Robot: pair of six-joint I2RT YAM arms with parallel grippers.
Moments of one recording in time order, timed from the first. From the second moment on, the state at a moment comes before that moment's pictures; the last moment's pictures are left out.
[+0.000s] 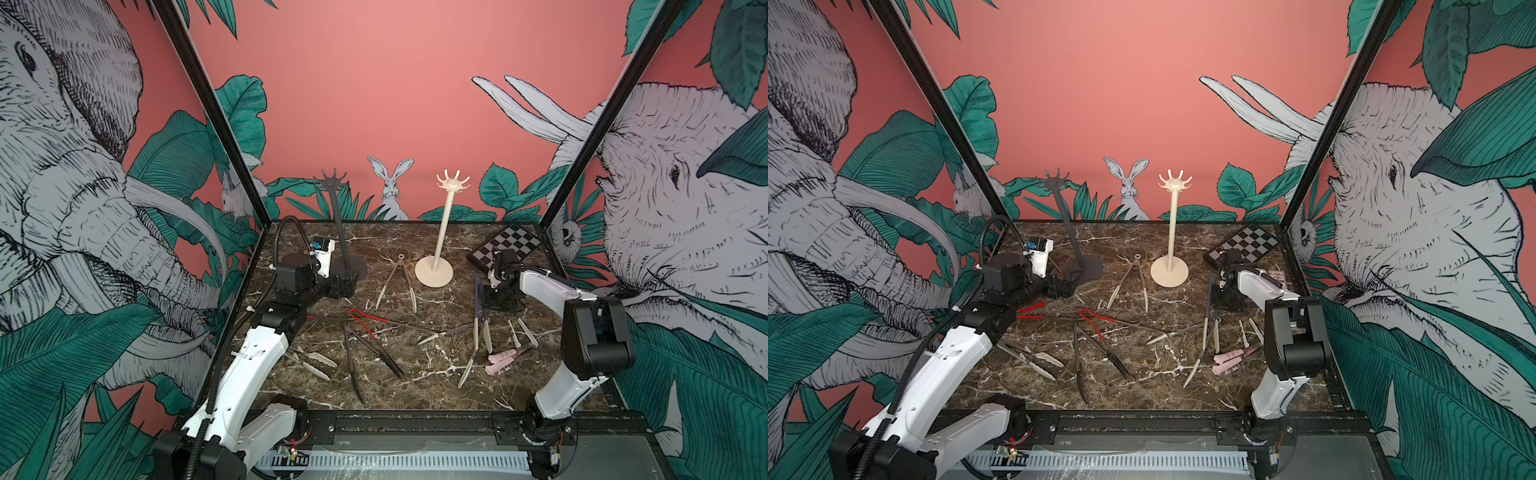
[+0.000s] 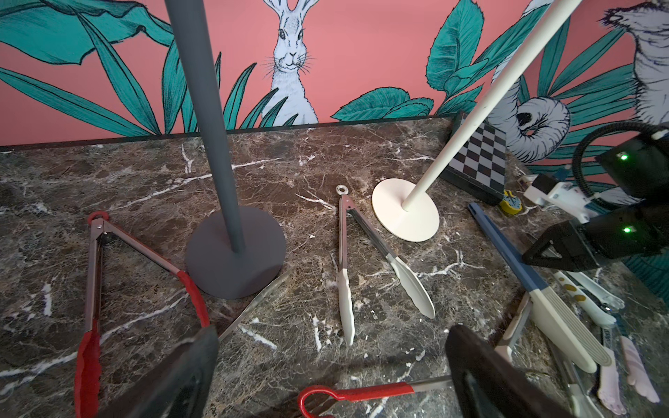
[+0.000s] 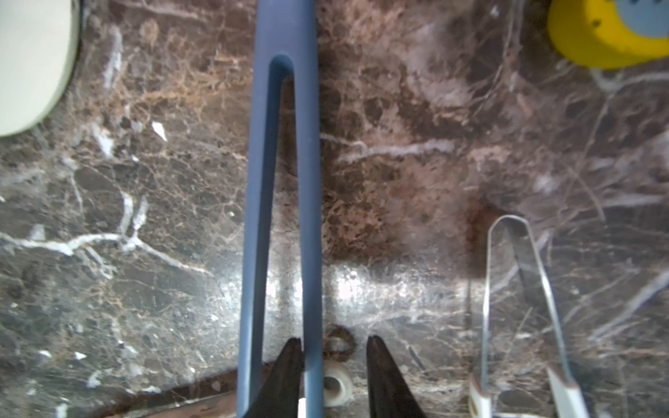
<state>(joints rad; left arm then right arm) -0.26 1.00 0.87 -0.31 0.26 -0.11 0.13 1.71 1.11 -0.74 -0.08 0.22</state>
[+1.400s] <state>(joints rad) -0.26 0.98 0.89 -0.26 0.26 -0.11 0.16 1.43 1.14 -0.58 0.00 0.19</state>
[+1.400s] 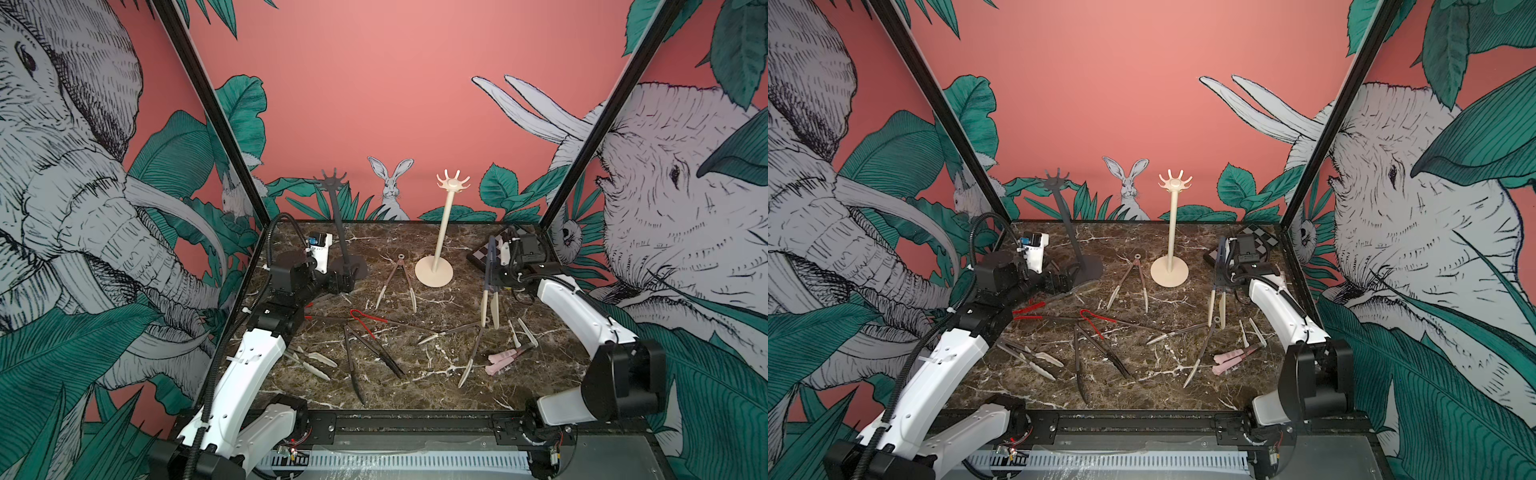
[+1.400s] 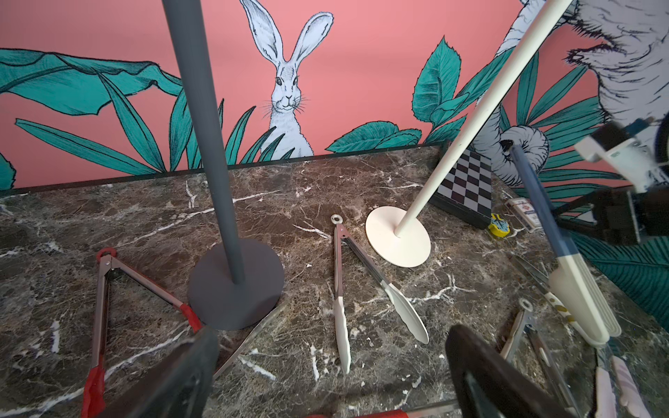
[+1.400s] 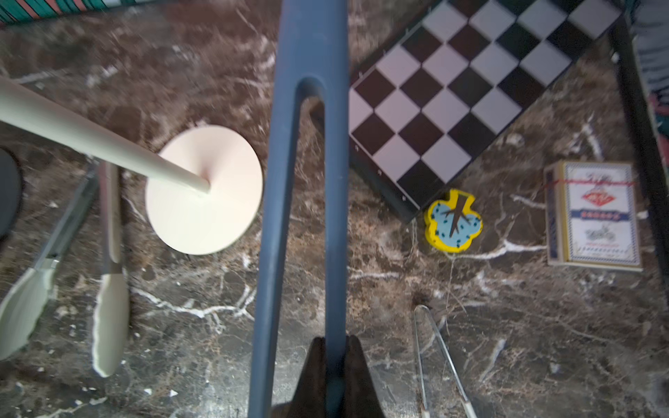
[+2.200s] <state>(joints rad) -0.26 0.98 0.89 -0.20 0.24 -0.11 0.35 1.25 1.33 -0.33 0.00 0.05</state>
